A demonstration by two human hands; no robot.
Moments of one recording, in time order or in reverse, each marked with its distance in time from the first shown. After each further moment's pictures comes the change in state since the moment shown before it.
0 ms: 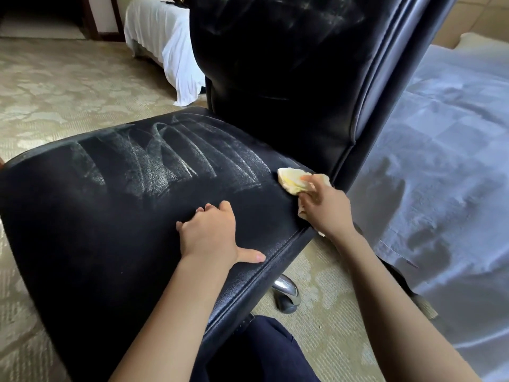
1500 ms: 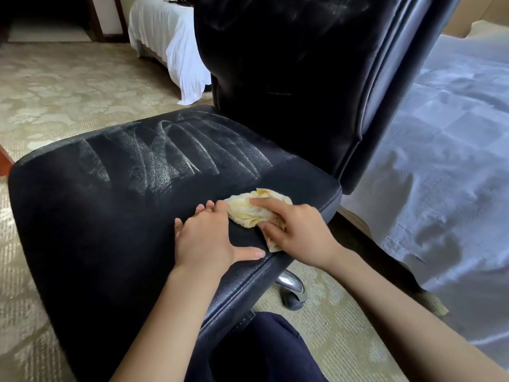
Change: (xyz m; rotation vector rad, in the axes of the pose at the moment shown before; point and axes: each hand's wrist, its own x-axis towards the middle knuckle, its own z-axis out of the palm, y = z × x) left_hand -0.012 -0.011 0.006 -0.162 0.082 -0.002; right_hand -0.051 -0.040 0.002 0.032 -0.201 -0.481
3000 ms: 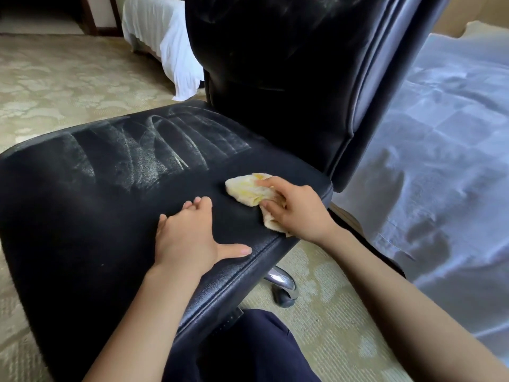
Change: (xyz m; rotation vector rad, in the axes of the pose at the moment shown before) left_hand 0.001 -0.006 0.002 -0.022 0.033 -0.012; right_hand 0.023 0.033 -0.001 0.016 0.061 0.042
